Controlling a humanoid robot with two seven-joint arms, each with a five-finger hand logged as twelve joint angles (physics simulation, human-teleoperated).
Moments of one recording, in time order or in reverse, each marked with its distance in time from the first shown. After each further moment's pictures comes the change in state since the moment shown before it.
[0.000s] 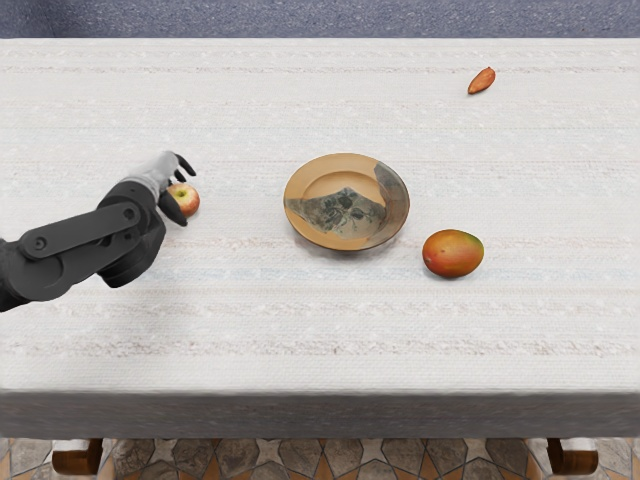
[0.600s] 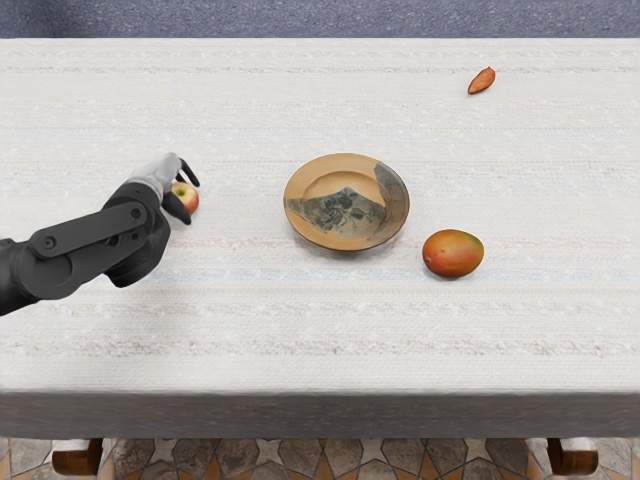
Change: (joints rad) left arm 0.001 -0.027 0.002 0.038 -0.007 -0.001 0.000; right arm 0.000 0.000 0.000 0.000 0.000 0.000 0.000
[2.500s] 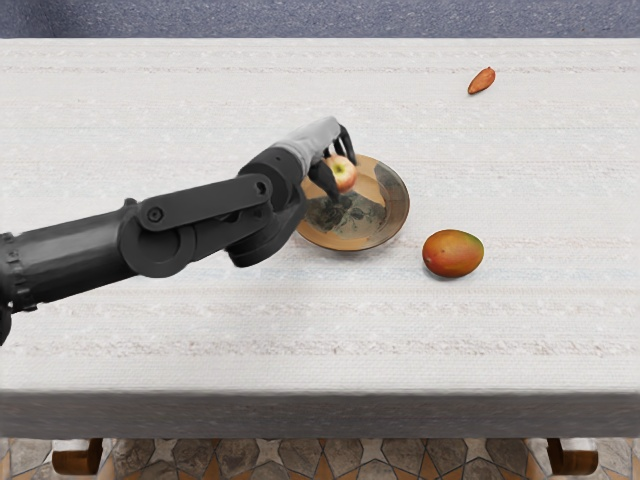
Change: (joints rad) left arm -0.198 -0.283 -0.029 -0.072 -0.043 -0.033 0.000; right arm 0.015 0.000 -0.023 0.002 -0.002 0.000 -0.001
